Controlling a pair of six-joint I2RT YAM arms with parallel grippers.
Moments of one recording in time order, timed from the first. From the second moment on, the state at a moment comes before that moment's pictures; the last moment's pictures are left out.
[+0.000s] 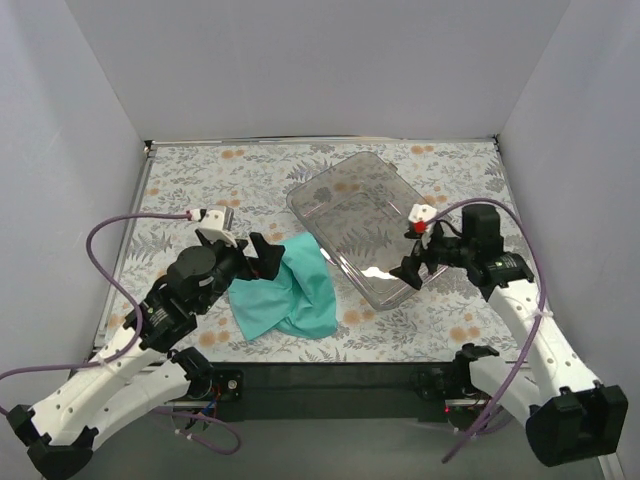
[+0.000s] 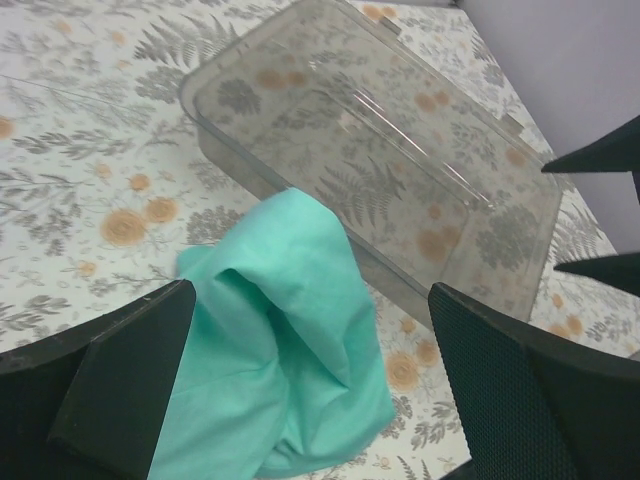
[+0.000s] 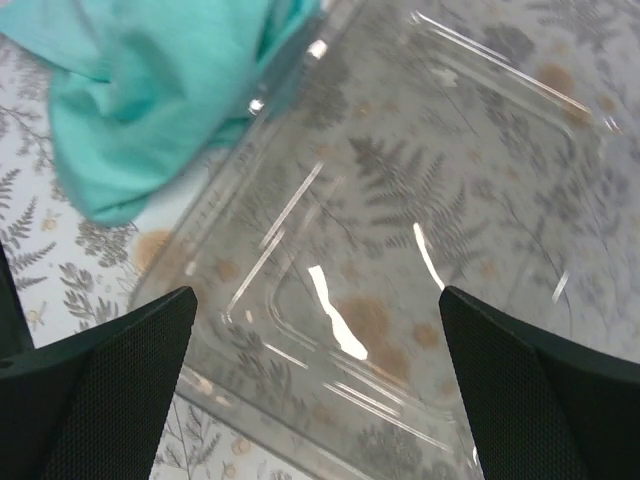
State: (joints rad) left arm -0.77 0.68 0.76 -0.32 -0.27 -0.45; right arm 0.13 0.91 0.74 -0.47 -0.81 -0.59
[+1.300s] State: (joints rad) left arm -0.77 0.40 0.66 -0.45 -0.42 -0.38; right arm 0.49 1.60 1.14 -0.50 0.05 -0.35
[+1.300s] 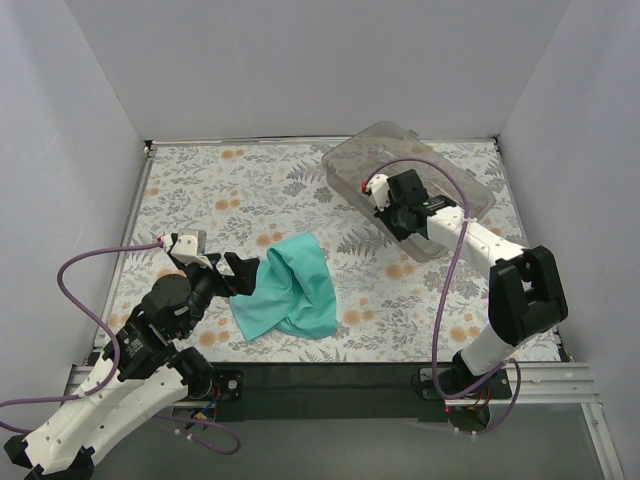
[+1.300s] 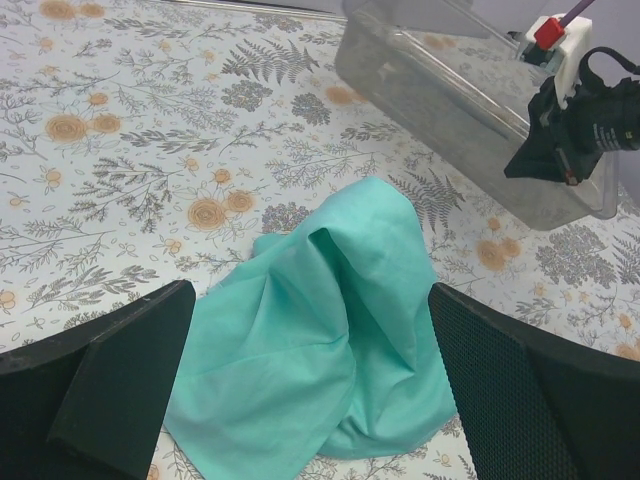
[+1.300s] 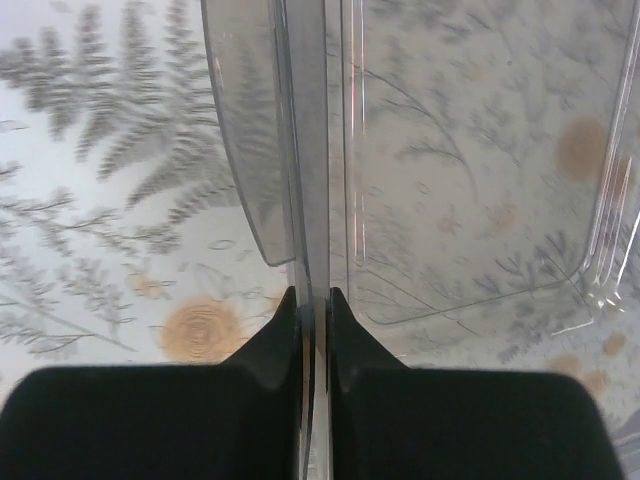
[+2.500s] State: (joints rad) left arm -0.77 0.39 0.66 -0.45 -0.41 -0.38; right arm 0.24 1.88 1.40 -0.50 0.35 -0.01
